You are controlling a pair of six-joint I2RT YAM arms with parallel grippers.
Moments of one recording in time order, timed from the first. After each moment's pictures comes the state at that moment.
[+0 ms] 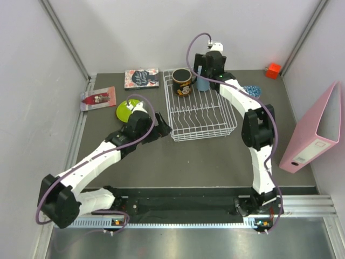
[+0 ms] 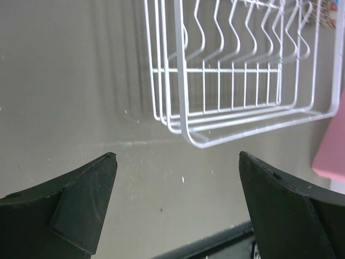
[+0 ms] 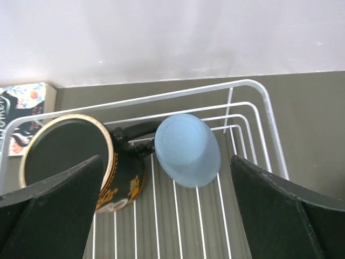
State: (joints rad) left arm -0.59 1.18 0.87 -0.32 -0.08 -0.84; right arm 0.39 2.17 1.97 -0.16 0.27 0.26
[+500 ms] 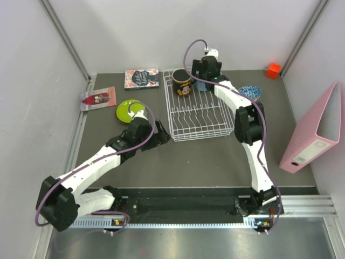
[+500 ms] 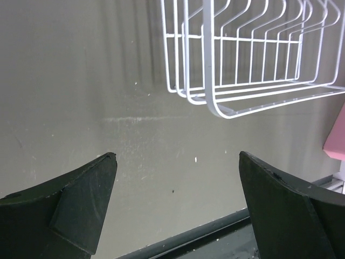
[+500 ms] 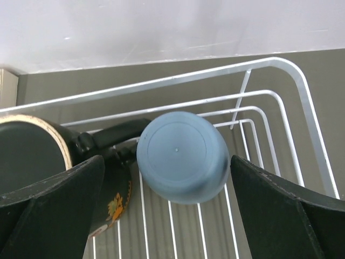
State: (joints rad) left arm -0.60 1.12 0.75 -0.31 -0.03 -0.85; right arm 0.38 2.39 2.13 -0.19 0.27 0.28
